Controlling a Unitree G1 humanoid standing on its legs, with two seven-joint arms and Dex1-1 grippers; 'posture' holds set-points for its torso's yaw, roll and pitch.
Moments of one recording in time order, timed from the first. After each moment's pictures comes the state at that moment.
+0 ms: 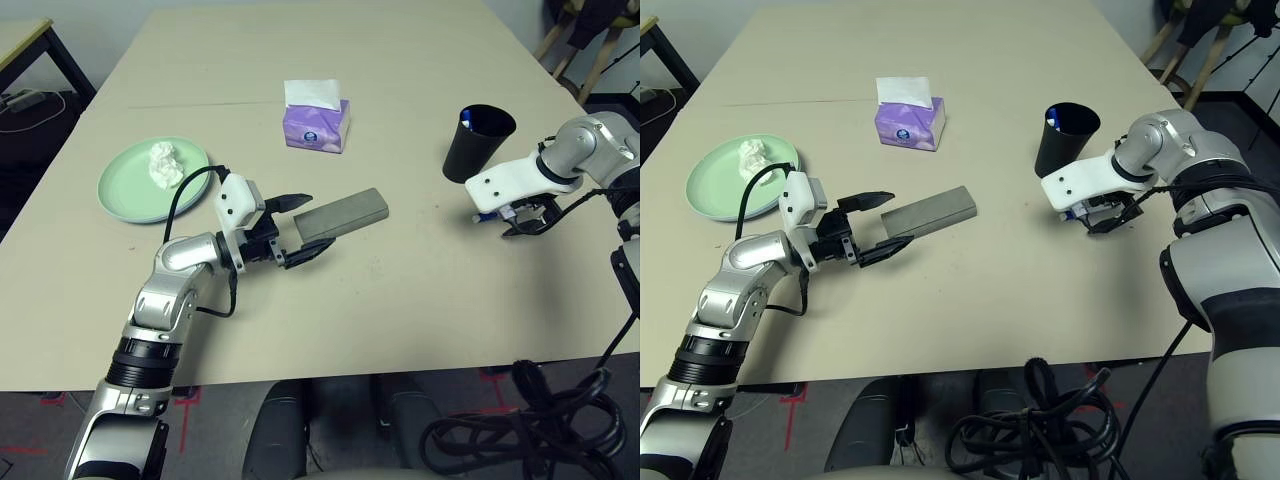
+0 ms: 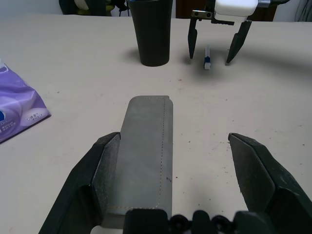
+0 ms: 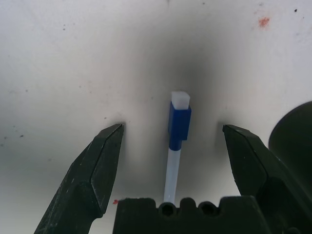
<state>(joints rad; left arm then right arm) -0.38 0.49 -0.04 -0.03 -0.33 0.18 -0.97 -1.30 -0.71 0.57 1.31 -0.60 -0.67 1.29</state>
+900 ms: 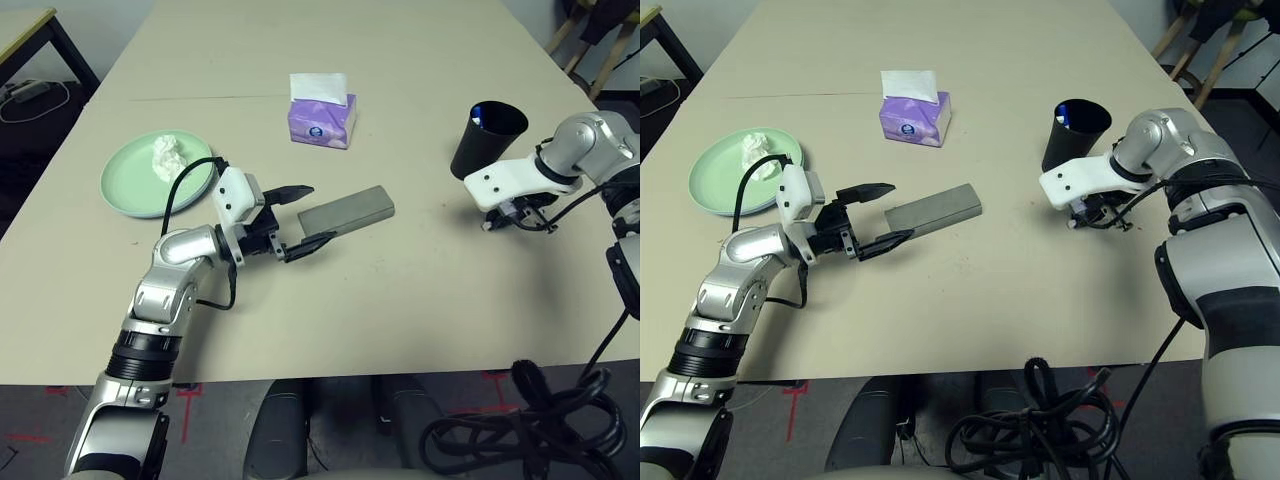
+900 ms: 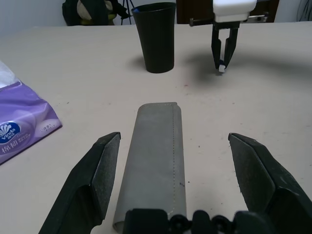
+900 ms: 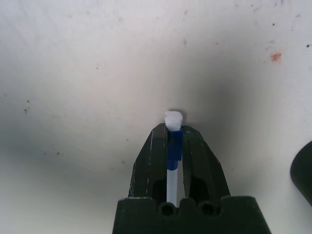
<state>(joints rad) -0.43 0.50 -0.04 0.02 -0.32 0.13 -0.99 -1.31 -0.70 0.46 1.32 -0.52 -0.61 1.53</state>
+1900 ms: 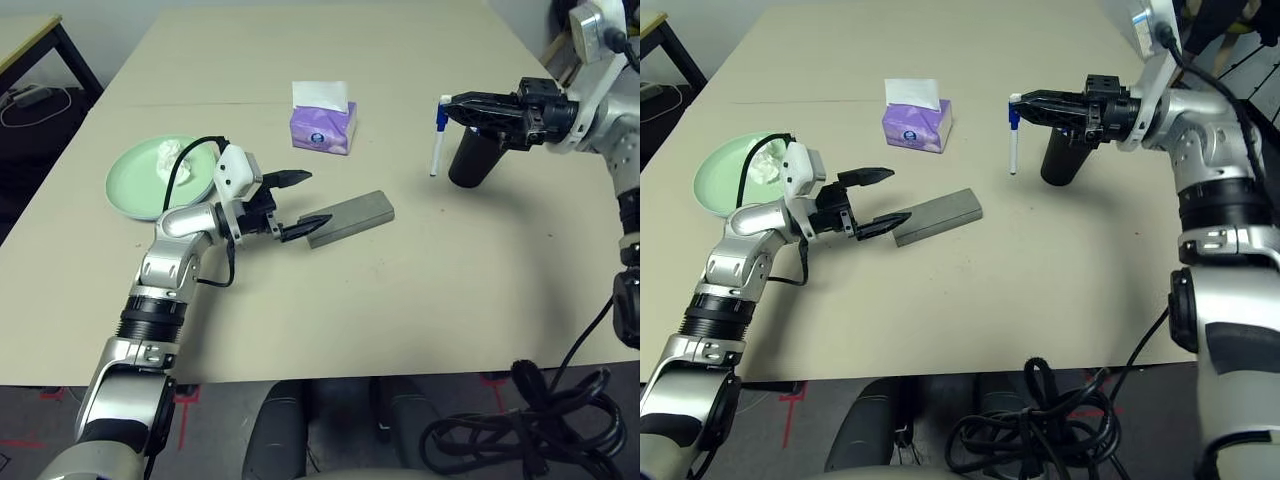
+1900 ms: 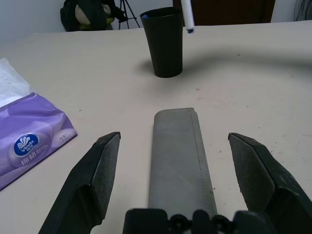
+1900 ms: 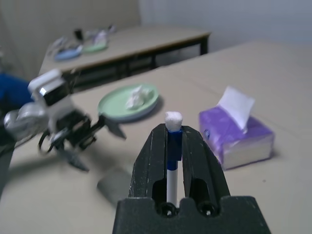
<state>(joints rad) -0.58 0.49 -0.04 0.25 -0.30 0.05 -1.08 -0.99 -0.60 -0.17 0.58 0.54 0.41 1.21</state>
